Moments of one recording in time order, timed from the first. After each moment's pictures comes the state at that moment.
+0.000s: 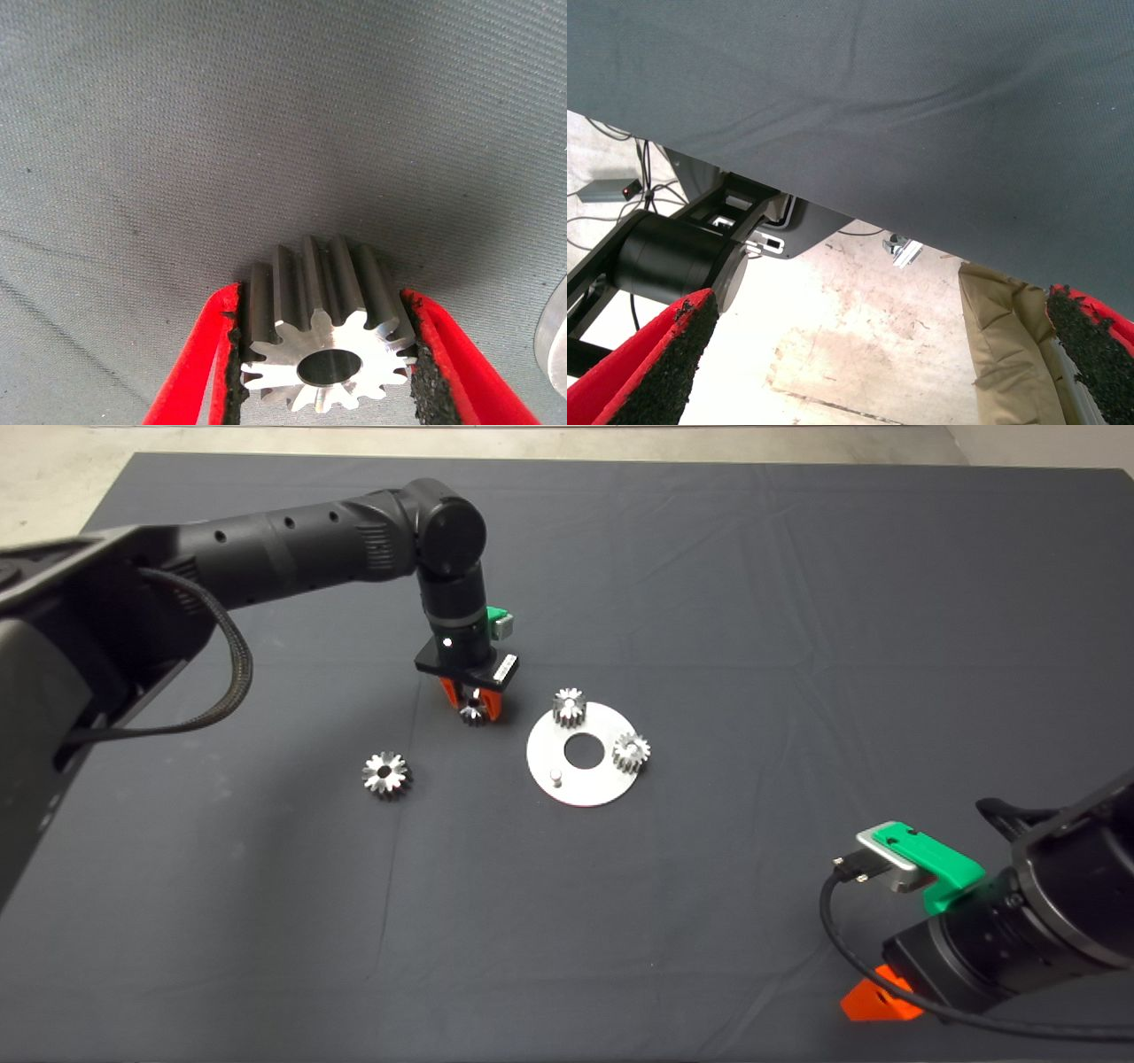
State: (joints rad) left arm -0.41 2.85 -1.86 0.12 1.46 -0.65; right arm 0.37 2.23 -0.38 -0.08 -1.53 1.54
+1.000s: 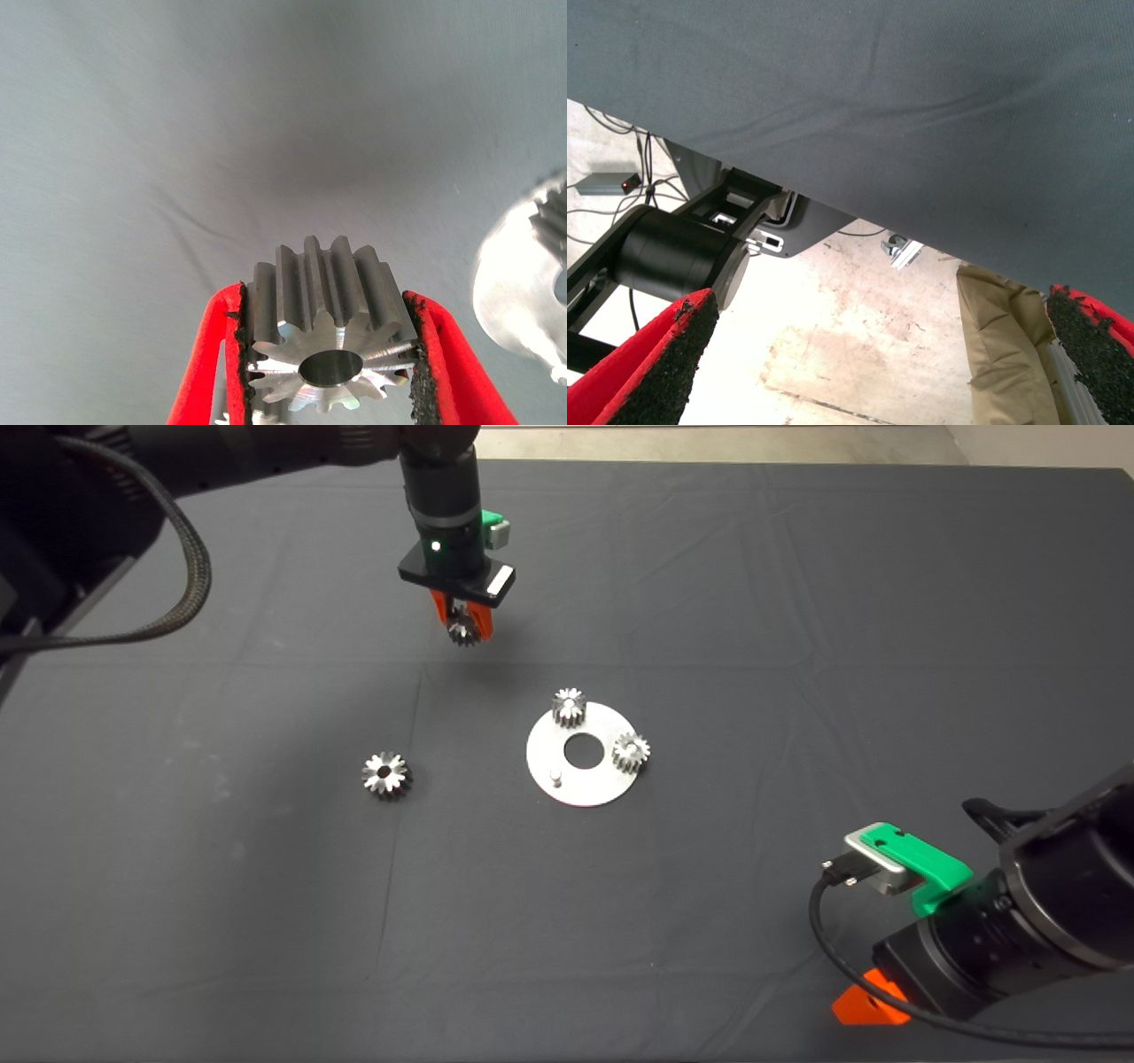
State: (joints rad) left arm -0.57 2.86 -1.86 0.10 1.51 -0.65; right arm 0.37 2.27 -0.38 -0.08 -1.53 1.55
